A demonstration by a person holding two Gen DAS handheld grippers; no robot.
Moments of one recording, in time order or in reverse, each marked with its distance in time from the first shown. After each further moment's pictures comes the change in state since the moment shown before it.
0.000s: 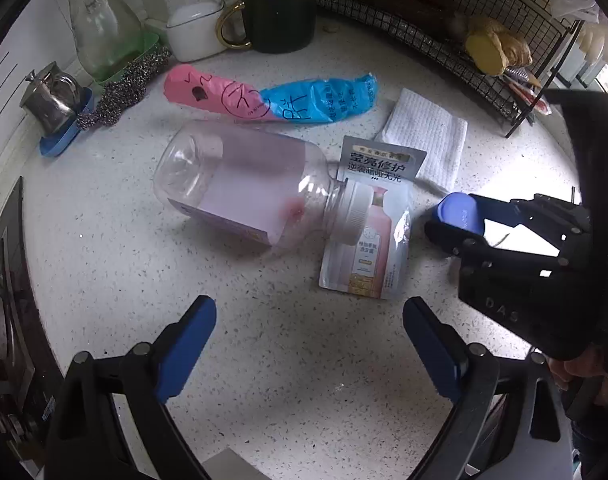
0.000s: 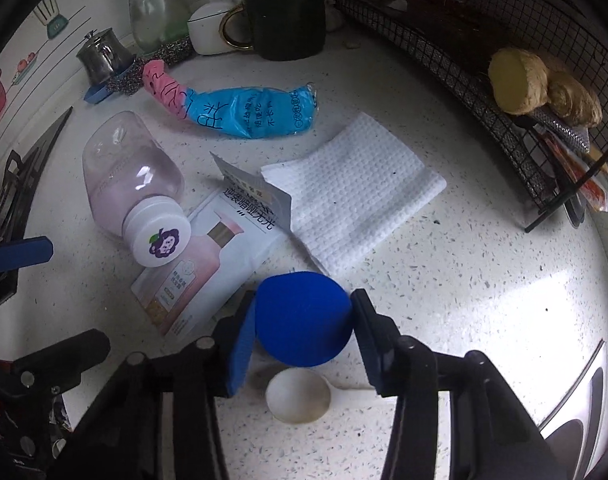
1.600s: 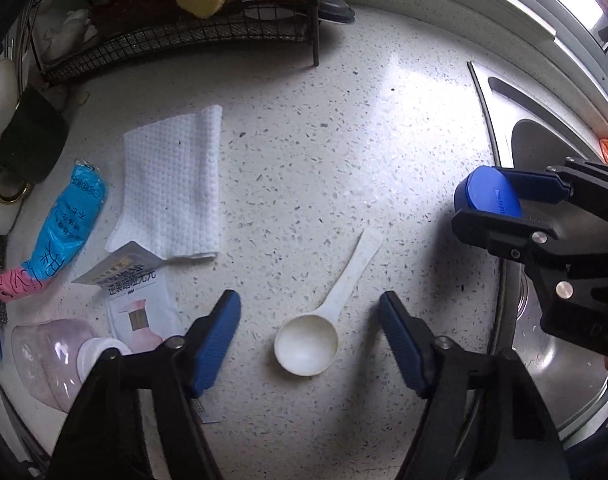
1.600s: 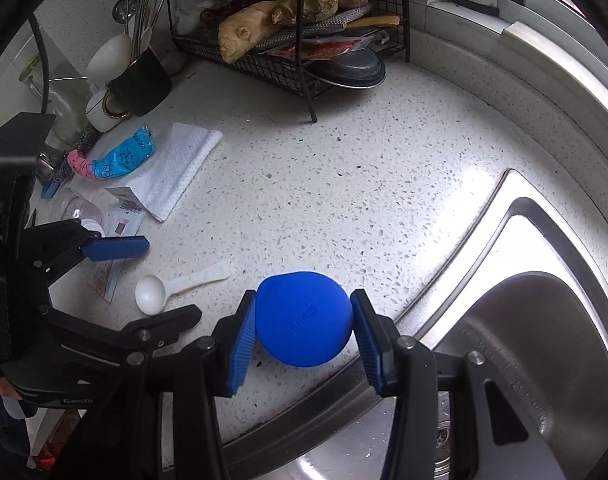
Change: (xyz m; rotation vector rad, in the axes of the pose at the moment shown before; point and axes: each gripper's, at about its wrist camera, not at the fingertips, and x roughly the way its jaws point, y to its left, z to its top) left arm 0.061 -0.161 0.039 0.579 0.097 -0.146; right arm -0.066 -0.115 -0.101 0.420 -0.045 -0.030
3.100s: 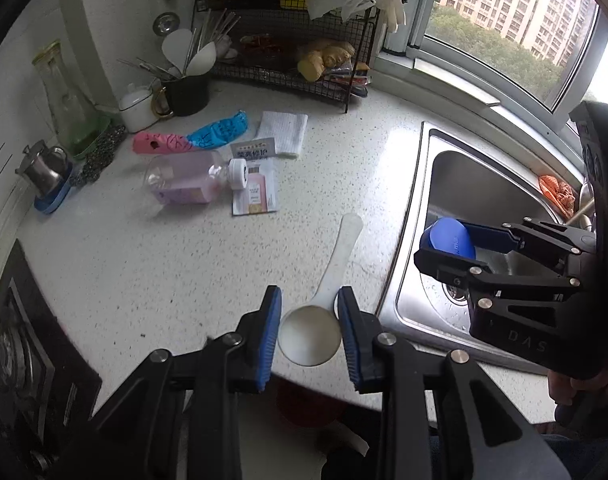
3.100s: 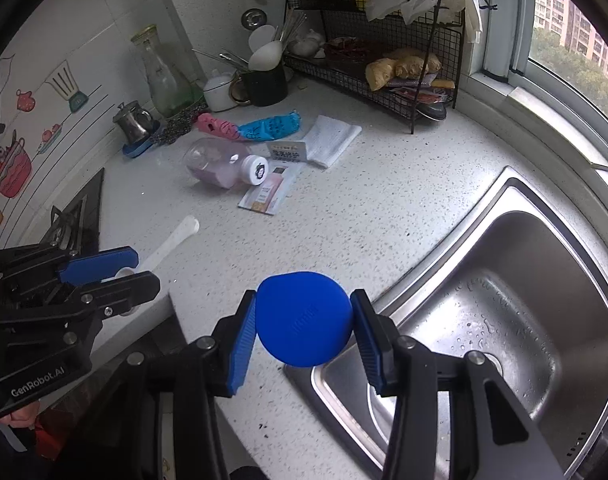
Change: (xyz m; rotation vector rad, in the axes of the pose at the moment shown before) left arm -0.196 -0.005 -0.224 -0.234 -0.265 0.024; right arm -0.114 0.143 -0.119 -0.111 -0.123 0.021
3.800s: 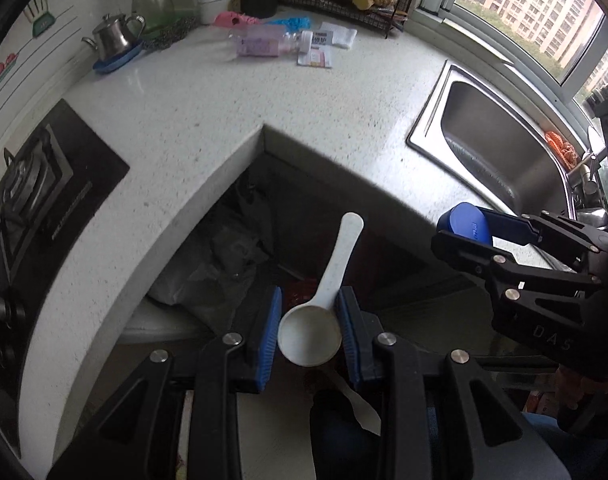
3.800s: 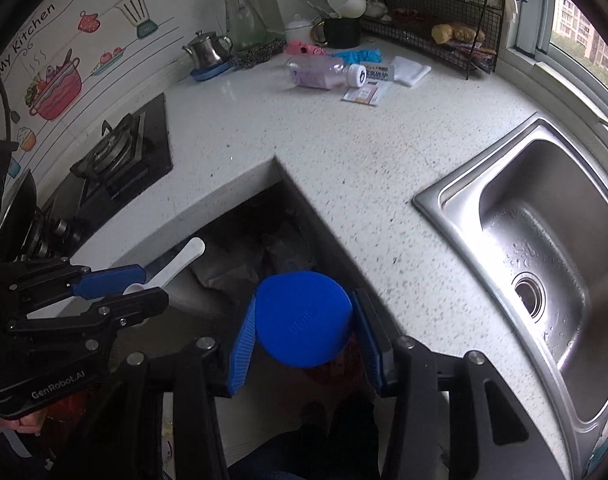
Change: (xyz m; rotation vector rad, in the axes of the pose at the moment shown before) left arm -0.036 0.020 -0.197 -0.163 0.111 0.023; right arm -0.010 0.100 -0.134 -0.079 0.072 0.046
